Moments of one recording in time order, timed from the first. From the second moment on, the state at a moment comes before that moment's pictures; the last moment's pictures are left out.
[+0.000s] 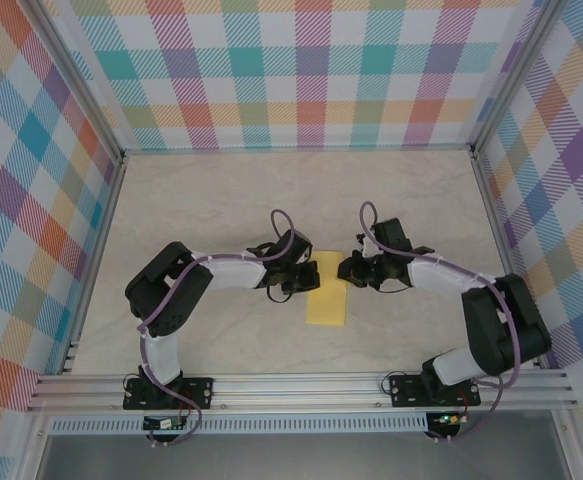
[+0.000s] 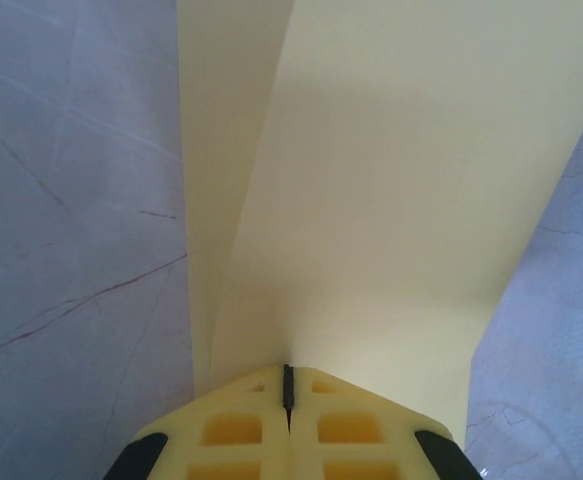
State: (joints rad) left arm -0.79 1.89 1.03 -0.12 0.26 -0.86; right arm 0.38 1.49 0.72 -0.24 -0.60 0.70
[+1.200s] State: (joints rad) left arm -0.79 1.89 1.03 -0.12 0.26 -0.86; right arm 0.29 1.70 0.82 -0.17 -0.72 0.55
